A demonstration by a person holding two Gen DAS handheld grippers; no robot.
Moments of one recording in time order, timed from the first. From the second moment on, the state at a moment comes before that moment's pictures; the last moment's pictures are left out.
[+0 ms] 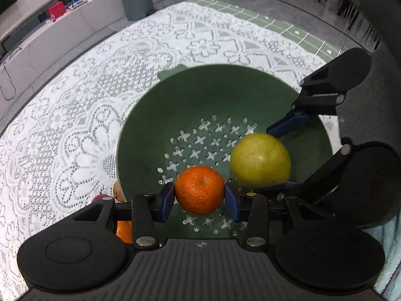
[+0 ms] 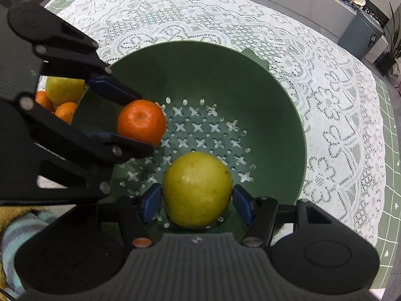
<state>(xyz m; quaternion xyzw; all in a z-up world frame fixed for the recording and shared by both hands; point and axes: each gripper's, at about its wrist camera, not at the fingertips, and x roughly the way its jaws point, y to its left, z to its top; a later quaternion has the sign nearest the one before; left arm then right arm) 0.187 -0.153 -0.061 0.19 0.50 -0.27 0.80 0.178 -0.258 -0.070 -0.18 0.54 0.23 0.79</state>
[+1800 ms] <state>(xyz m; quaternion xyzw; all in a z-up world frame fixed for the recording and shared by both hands) 0.086 -0.040 0.031 0.08 0.37 -0.14 0.92 0.069 -0.222 -0.007 0.00 0.34 0.16 0.93</state>
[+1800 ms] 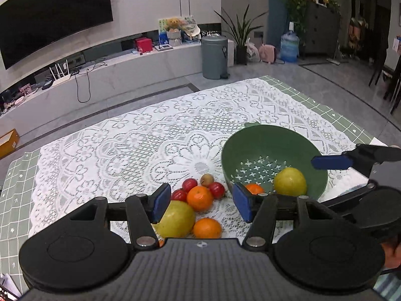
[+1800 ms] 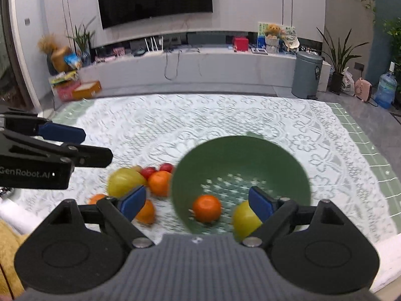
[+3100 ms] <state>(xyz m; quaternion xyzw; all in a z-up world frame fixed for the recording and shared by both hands) 0.117 0.046 -0.068 -0.03 0.41 -0.19 0.89 0.087 -0.109 -0.079 -0.16 0.36 0.23 0.89</state>
